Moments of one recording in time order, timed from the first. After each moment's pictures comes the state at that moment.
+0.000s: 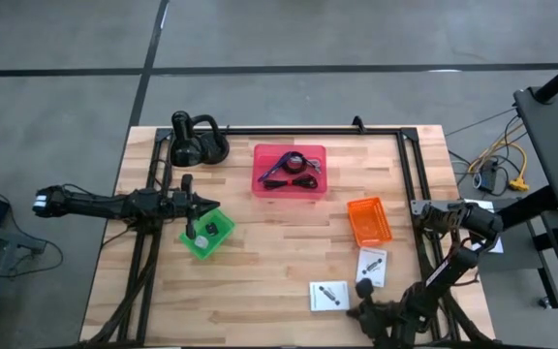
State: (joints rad) left arm -0.08 0.25 0.01 0.12 -0.23 0.00; right arm 1.08 1.90 0.88 -0.11 0.69 0.50
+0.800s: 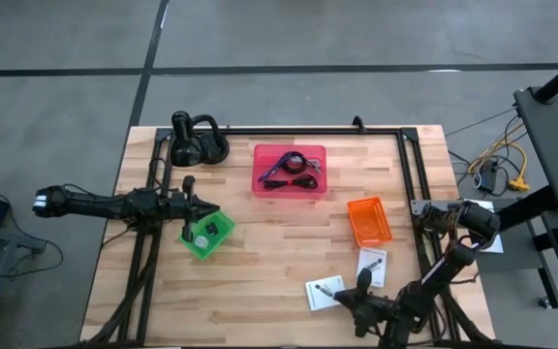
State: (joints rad) left arm -0.08 0.25 0.01 0.18 -0.14 -0.02; right arm 1.03 1.89 0.93 -0.12 1.09 0.37
